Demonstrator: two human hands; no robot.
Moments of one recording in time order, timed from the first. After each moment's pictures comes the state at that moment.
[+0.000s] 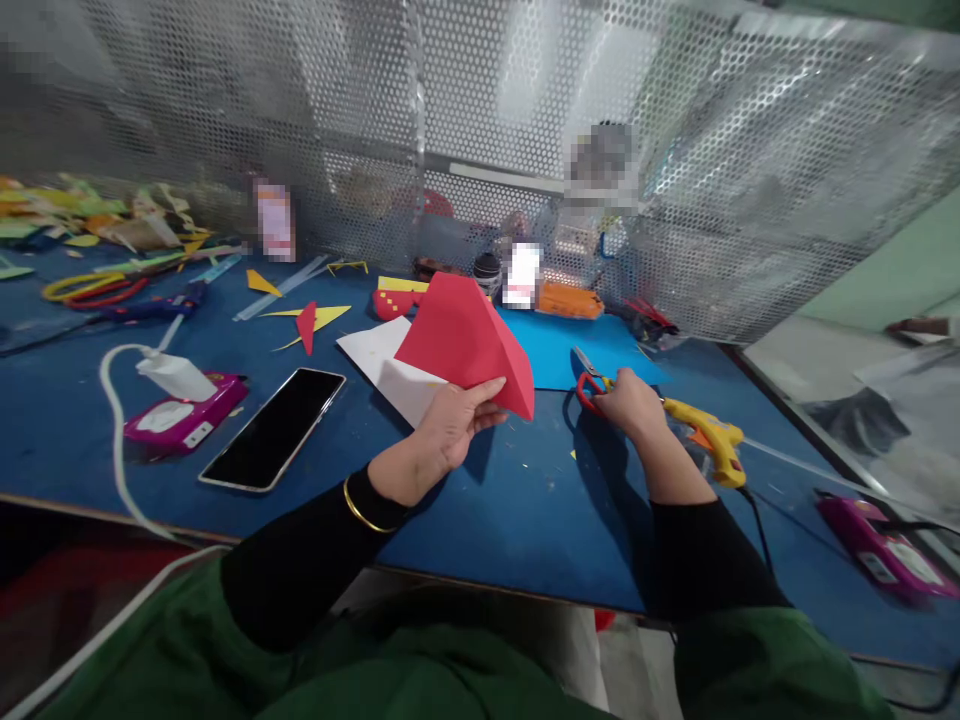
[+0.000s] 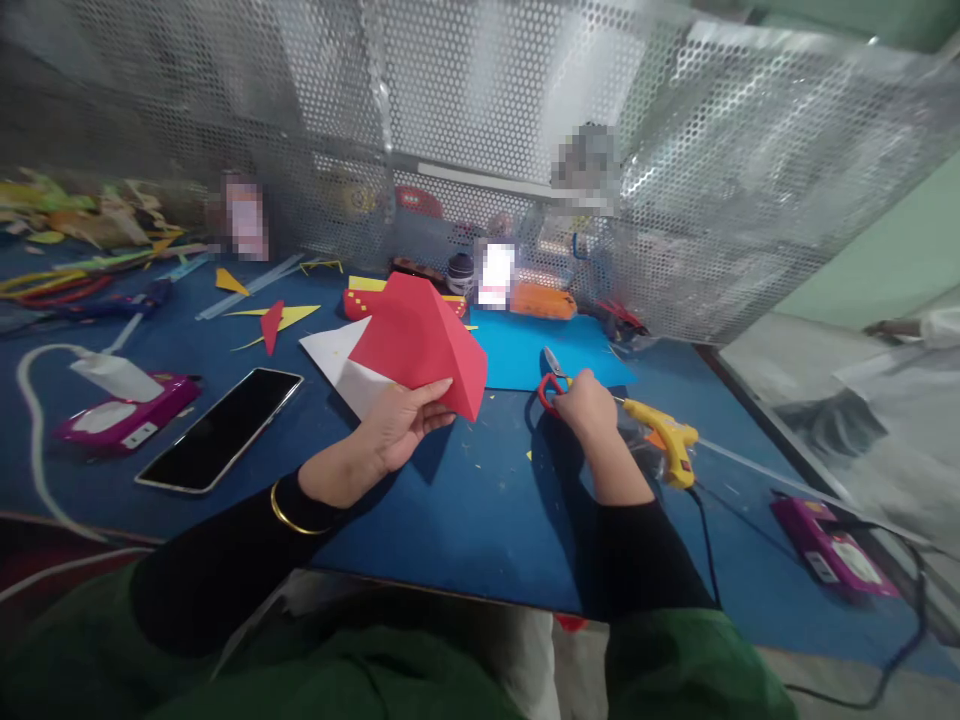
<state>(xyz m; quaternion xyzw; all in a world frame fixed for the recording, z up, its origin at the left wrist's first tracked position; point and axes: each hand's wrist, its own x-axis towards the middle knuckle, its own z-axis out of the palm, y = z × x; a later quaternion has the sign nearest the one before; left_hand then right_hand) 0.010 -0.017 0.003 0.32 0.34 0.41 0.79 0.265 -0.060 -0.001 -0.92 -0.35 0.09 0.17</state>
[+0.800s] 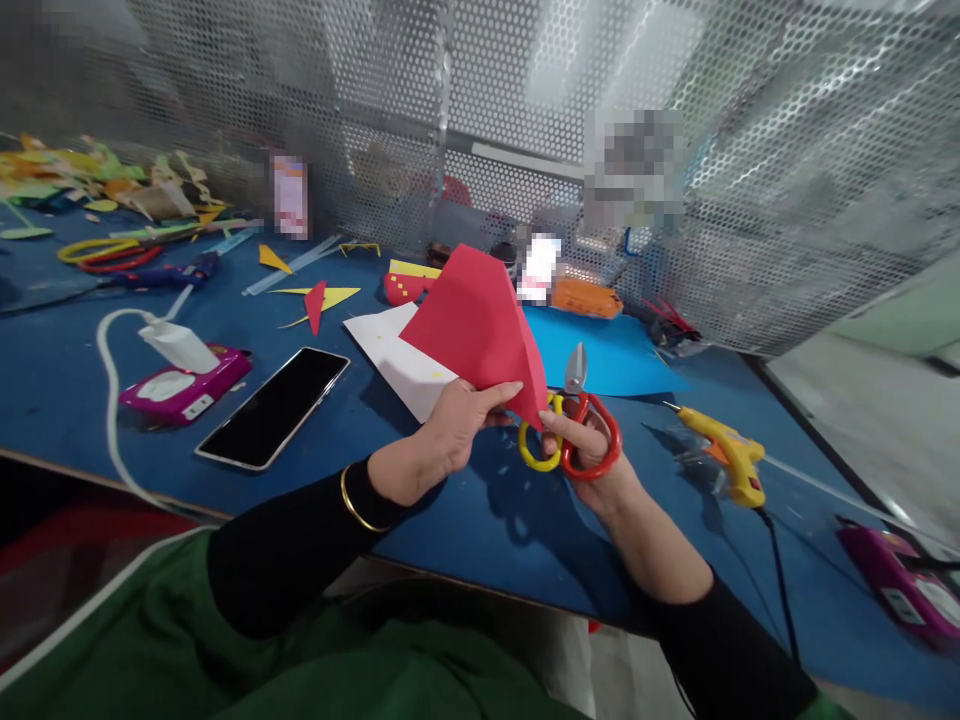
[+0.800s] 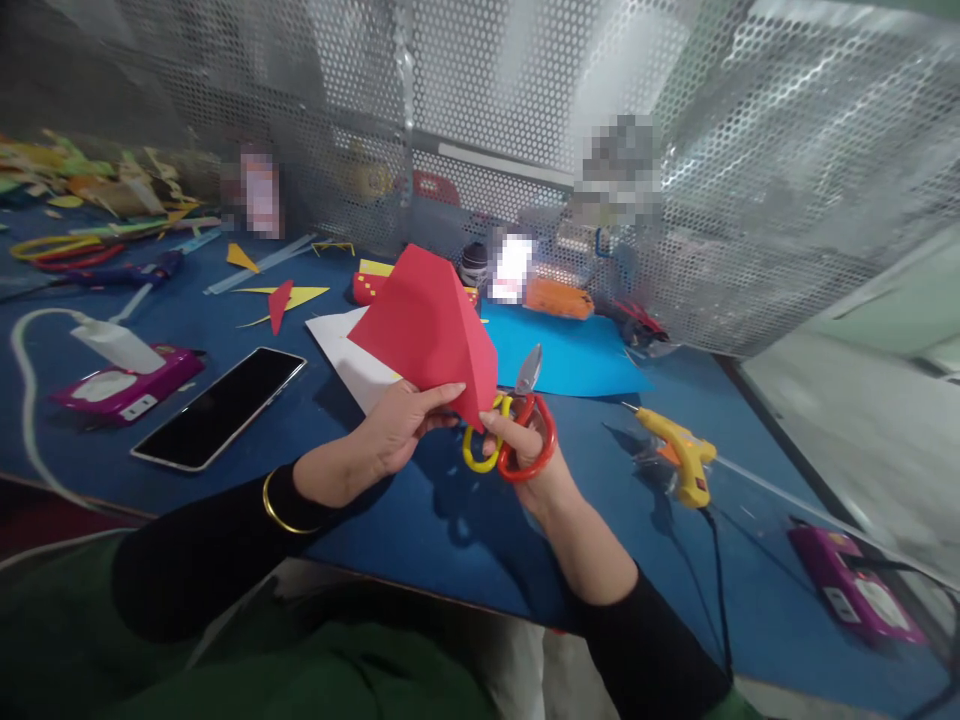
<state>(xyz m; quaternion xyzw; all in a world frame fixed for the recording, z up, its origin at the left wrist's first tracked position) 0.013 -0.025 -0.001 0.37 0.33 0.42 0.76 0.161 -0.098 -0.014 -0.52 -0.37 0.48 0.60</state>
